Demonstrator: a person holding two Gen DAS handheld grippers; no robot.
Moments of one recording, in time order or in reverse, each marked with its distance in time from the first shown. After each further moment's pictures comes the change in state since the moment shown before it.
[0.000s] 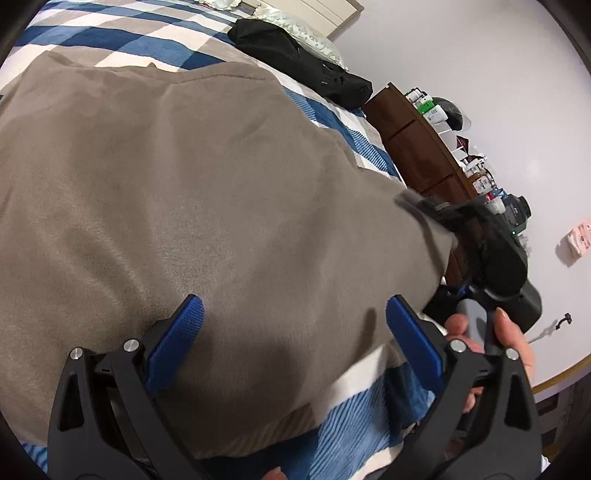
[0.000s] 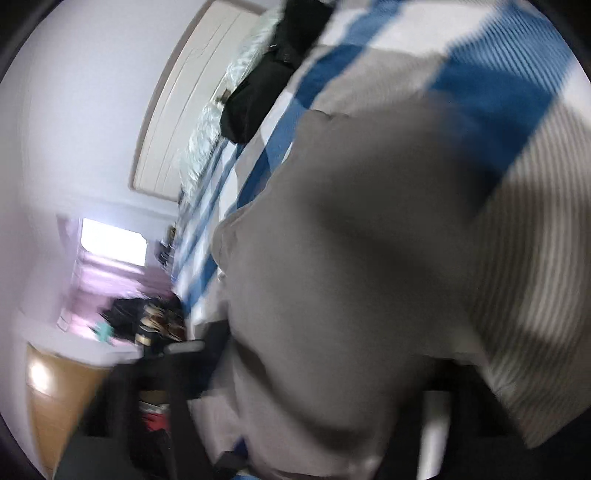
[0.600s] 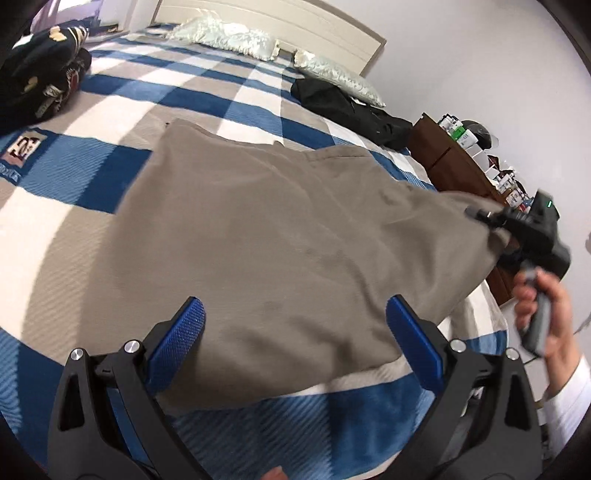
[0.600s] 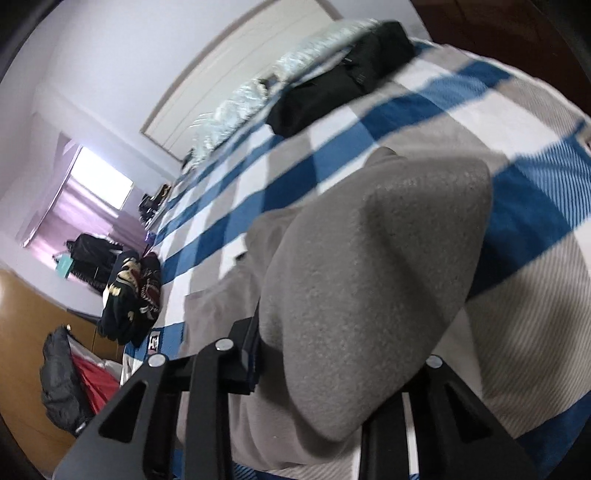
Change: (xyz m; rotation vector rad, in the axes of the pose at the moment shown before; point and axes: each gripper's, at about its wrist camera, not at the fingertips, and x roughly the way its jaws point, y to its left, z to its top) left arm -0.154 0.095 -0.009 0.074 -0.137 0.213; right arm -0.021 0.106 -0.007 -0.309 -0.011 -0.106
